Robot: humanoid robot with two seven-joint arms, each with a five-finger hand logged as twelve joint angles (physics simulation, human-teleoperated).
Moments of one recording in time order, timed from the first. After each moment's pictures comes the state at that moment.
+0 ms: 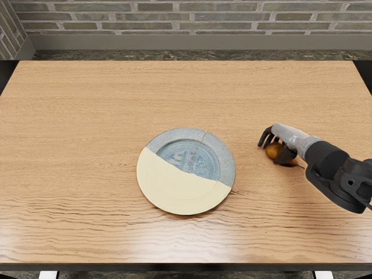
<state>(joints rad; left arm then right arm) -0.06 0.00 -0.09 -0.15 -0.03 -0.02 0.21 0.57 -0.63 0.61 1.60 -1.47 0.03 -0.61</state>
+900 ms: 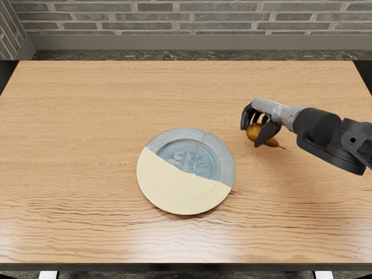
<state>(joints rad) -0.06 0.00 -0.09 -0.15 -0.03 -0.02 0.21 0.76 -0.59 0.66 1.58 -1.28 0.19 -0.61</state>
